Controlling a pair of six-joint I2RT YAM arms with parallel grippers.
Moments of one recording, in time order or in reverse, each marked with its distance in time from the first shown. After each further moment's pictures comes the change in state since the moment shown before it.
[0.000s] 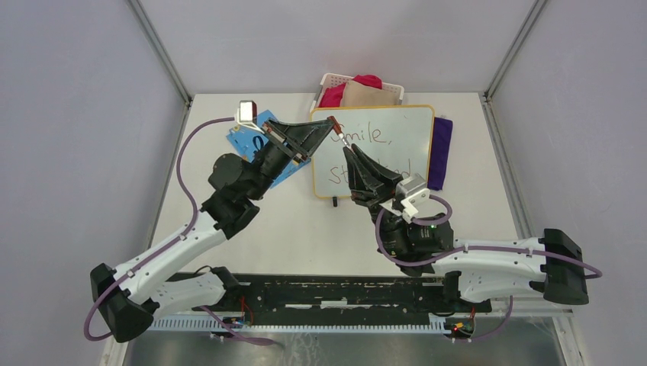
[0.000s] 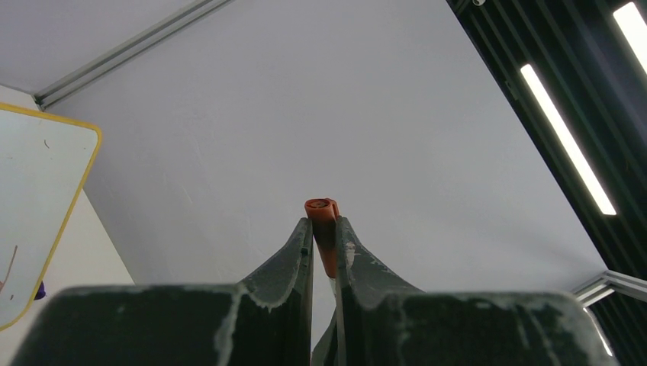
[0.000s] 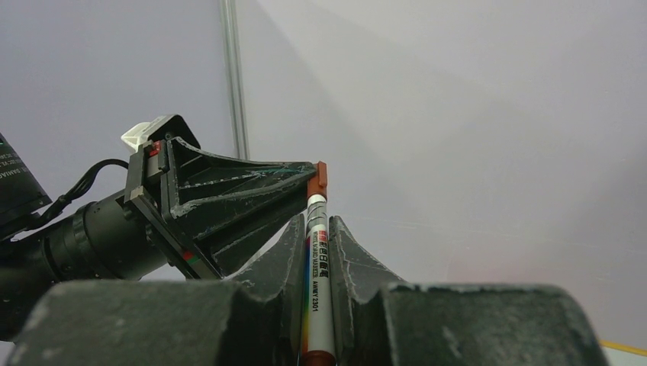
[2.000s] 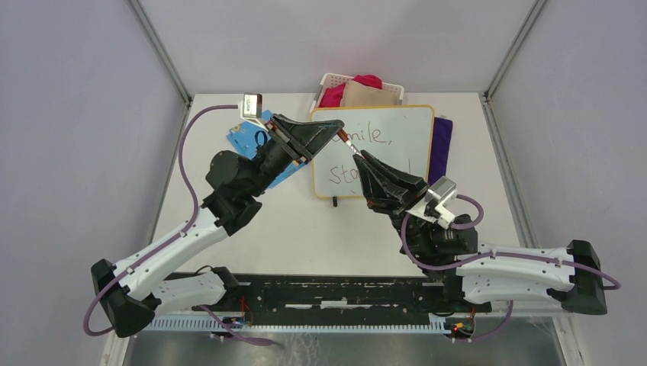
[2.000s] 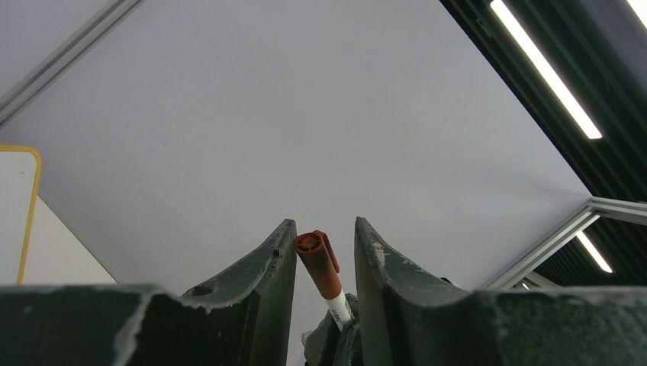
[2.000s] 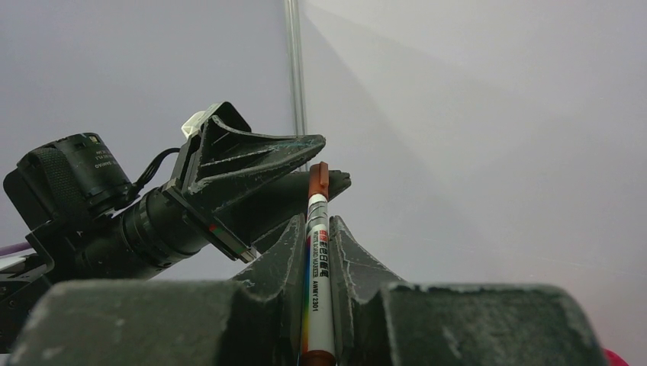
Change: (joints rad) left arm -0.027 0.029 0.076 0.049 0.109 0.111; right arm -0.012 -0.188 -0.064 -0.159 -0.171 0.177
